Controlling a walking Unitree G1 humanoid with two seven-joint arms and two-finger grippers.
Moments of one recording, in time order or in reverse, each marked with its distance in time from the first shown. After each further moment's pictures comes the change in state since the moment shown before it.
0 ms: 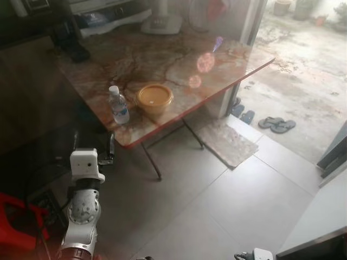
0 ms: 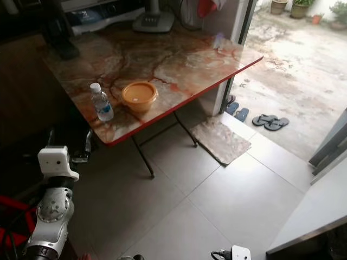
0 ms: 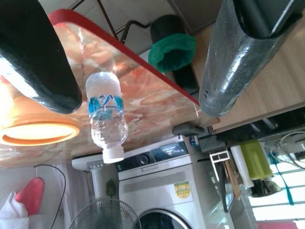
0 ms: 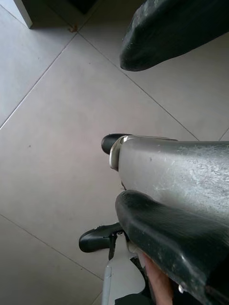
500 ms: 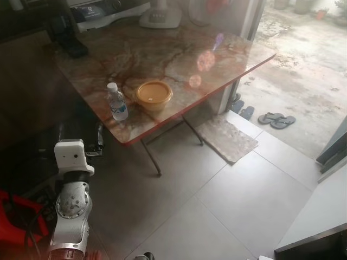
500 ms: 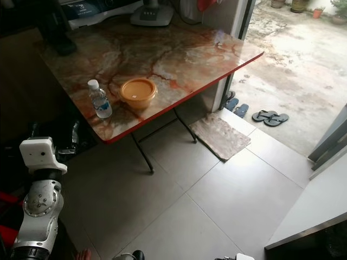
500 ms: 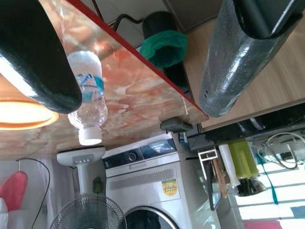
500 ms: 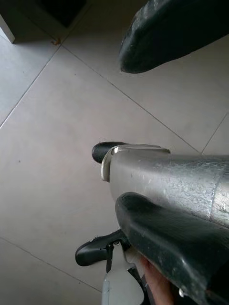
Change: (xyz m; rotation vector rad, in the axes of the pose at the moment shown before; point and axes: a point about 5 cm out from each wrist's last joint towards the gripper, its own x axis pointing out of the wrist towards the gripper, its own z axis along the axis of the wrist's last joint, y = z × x) left arm 0.017 0.013 0.031 -0.004 -0.041 0.042; right arm -0.003 -0.006 -0.012 0.052 -0.005 -0.030
